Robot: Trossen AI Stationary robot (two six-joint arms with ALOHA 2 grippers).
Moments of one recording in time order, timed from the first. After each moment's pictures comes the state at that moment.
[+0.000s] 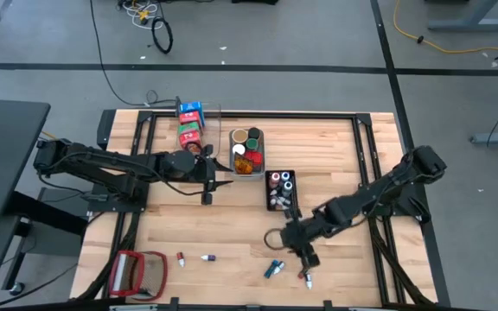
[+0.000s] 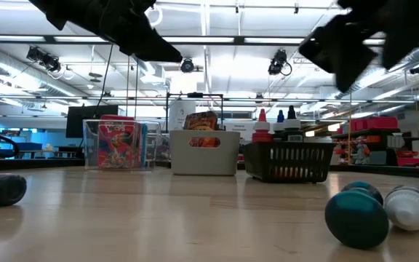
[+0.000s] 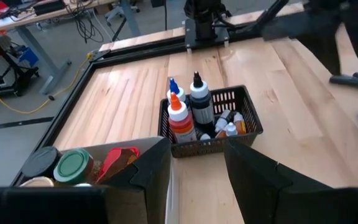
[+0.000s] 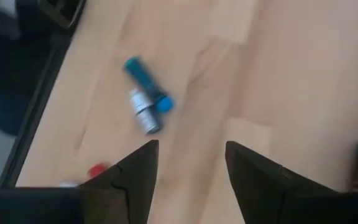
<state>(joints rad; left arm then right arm) -0.01 1.16 0.67 0.14 -0.14 0.18 0.49 1.60 1.08 -0.52 -0.02 0.21</state>
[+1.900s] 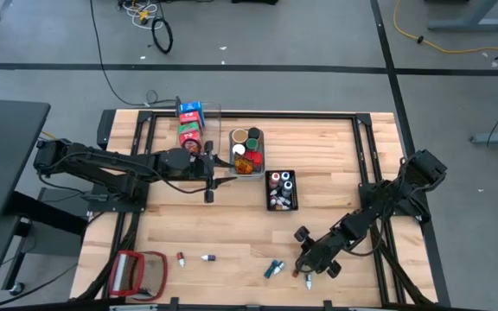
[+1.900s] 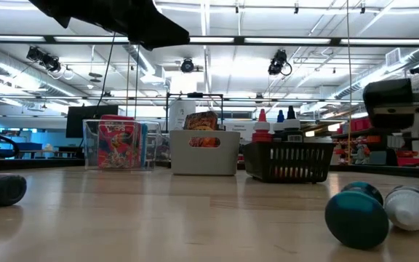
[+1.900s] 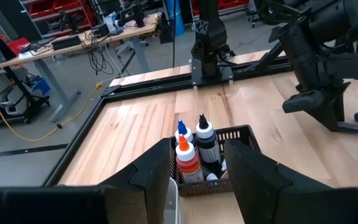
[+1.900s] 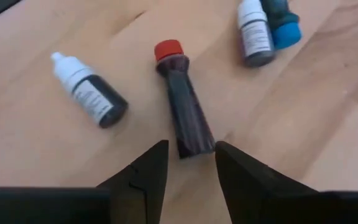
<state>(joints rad) -0.01 1.16 0.67 0.29 -0.14 0.20 0.68 1.63 0.66 0.02 0.04 -0.13</state>
